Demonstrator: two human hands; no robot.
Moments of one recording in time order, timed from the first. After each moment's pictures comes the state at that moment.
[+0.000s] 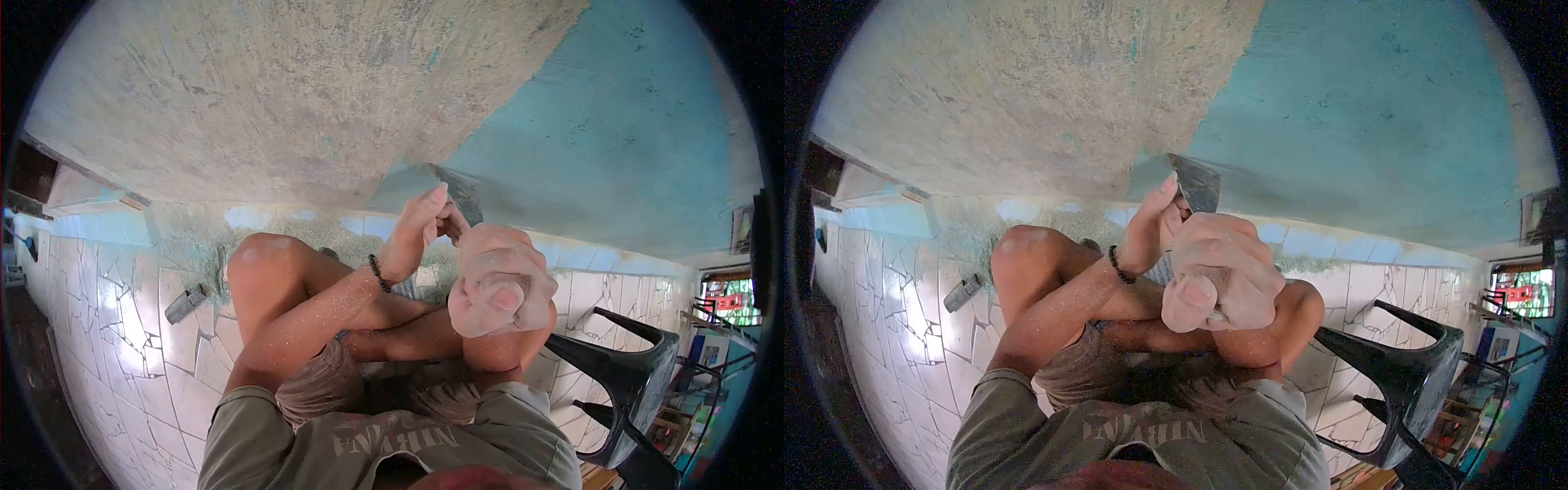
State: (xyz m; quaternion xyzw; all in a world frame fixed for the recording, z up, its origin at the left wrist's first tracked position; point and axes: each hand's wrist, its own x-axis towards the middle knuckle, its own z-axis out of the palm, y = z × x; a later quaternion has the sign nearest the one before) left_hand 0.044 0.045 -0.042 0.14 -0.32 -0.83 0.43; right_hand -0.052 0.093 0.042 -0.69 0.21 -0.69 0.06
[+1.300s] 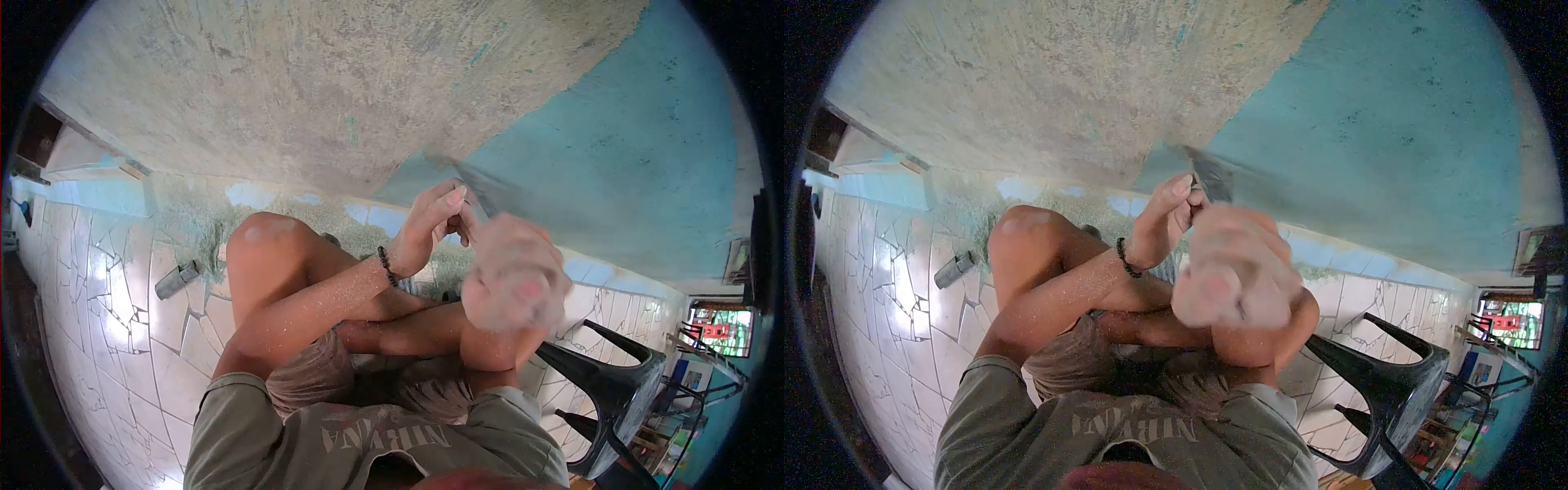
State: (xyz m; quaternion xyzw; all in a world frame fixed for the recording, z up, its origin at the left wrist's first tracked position) left_hand 0.048 0.049 -0.040 0.12 -0.34 -0.80 0.48; right_hand -0.044 0.100 0.054 -0.71 0.31 -0.63 -0.02
